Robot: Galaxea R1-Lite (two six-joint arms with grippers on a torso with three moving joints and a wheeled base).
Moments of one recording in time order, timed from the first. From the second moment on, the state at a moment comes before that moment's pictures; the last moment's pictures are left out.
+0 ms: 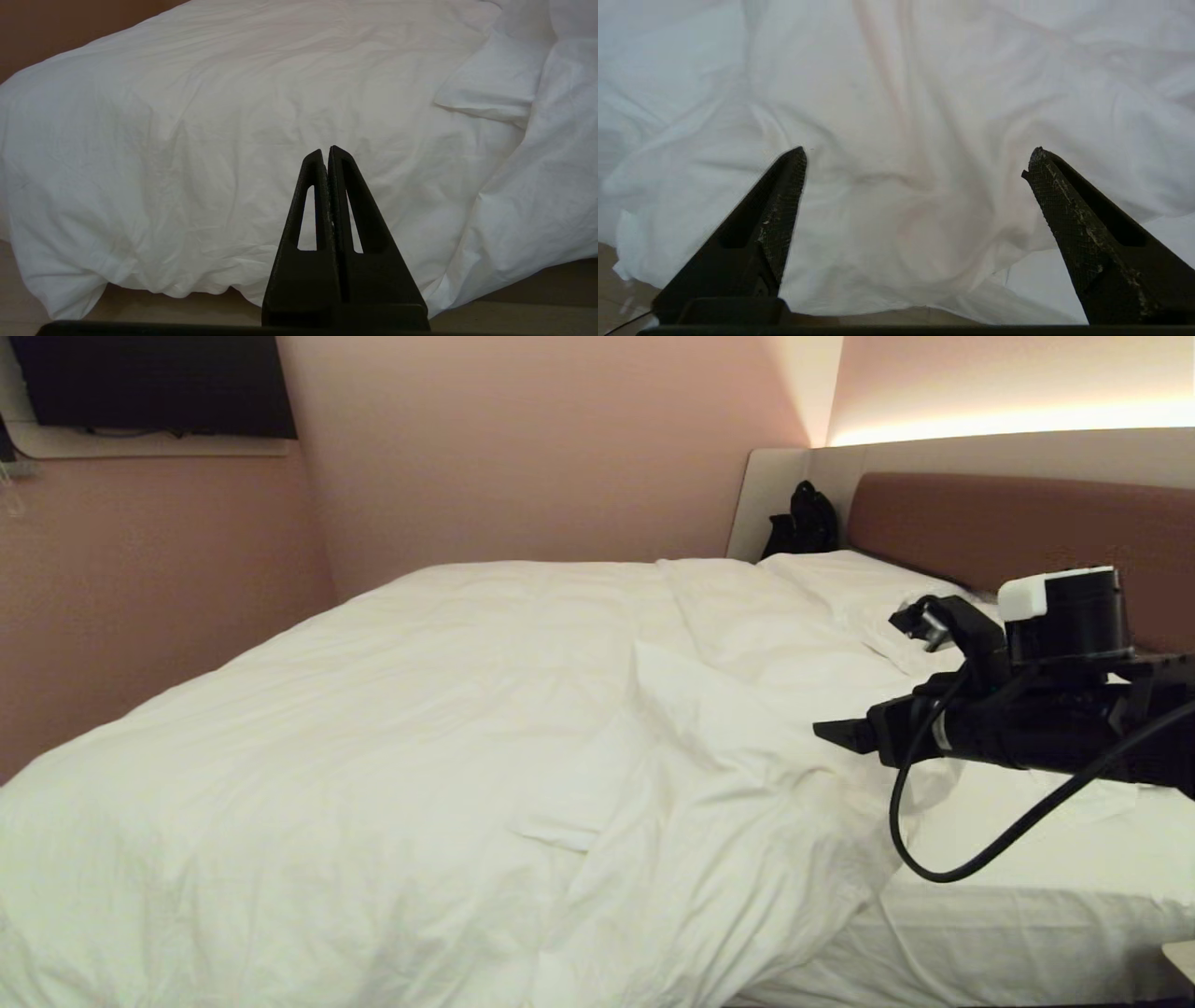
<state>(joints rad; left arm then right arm) 0.01 0.00 0.00 0.00 0.00 0.01 0.25 1.62 -0.99 -0.16 -0.01 -0.10</state>
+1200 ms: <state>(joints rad) 0.01 0.00 0.00 0.00 0.00 0.01 0.28 1.93 -1.46 -0.14 -0.04 -0.09</state>
